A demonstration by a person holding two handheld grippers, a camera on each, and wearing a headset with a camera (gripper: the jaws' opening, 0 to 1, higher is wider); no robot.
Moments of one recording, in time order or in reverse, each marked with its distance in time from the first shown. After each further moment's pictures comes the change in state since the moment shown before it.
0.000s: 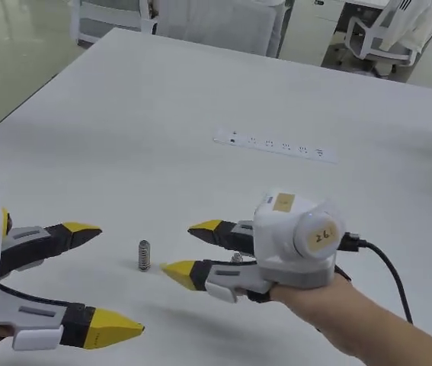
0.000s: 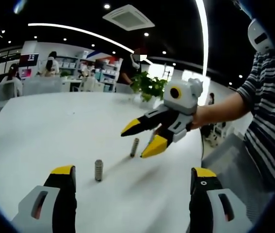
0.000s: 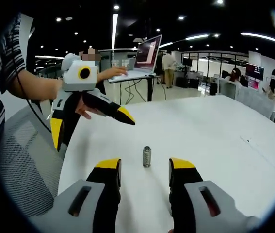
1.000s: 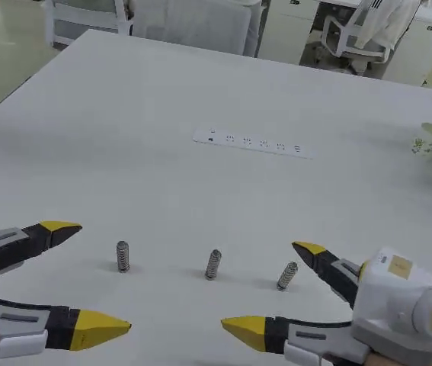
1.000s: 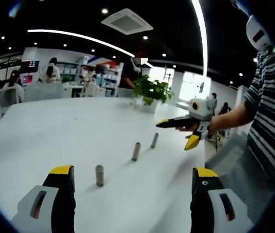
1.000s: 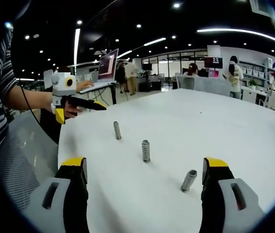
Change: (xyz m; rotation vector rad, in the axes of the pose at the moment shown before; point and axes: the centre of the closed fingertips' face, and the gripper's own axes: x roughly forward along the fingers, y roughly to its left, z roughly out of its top) left arm 0.002 0.000 0.006 0.034 -0.037 0.032; right arm -0.121 -0.031 -0.064 0.202 -0.070 -0.307
